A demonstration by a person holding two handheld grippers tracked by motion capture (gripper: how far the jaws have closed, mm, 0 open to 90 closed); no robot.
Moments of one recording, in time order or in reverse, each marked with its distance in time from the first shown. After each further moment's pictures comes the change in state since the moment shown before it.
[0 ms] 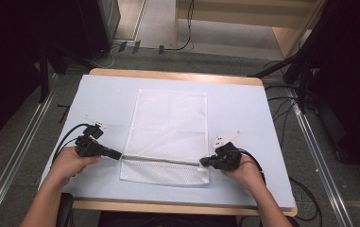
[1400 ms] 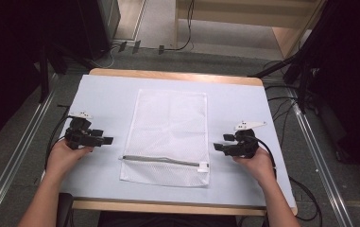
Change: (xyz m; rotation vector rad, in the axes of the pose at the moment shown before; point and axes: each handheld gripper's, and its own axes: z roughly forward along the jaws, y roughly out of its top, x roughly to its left) left arm 0.027 -0.001 -0.022 -0.255 0.326 0.078; right arm -0.049 -0.014 -0.035 -0.198 -0.233 0.242
